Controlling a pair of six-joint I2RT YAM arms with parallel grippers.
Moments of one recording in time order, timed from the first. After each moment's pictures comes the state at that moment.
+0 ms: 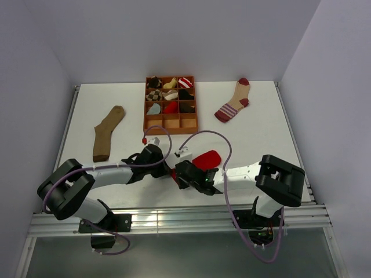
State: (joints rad) left arm -0.77 1.45 0.53 0.10 0.01 -1.00; right arm 1.16 1.57 0.65 0.12 0.32 0.66
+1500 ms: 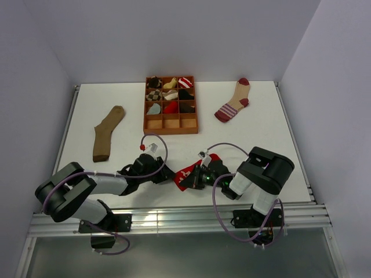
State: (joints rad) left arm -0.79 1.42 0.31 0.50 0.09 -1.04; right arm 0.85 1.73 0.20 1.09 -0.31 1.05
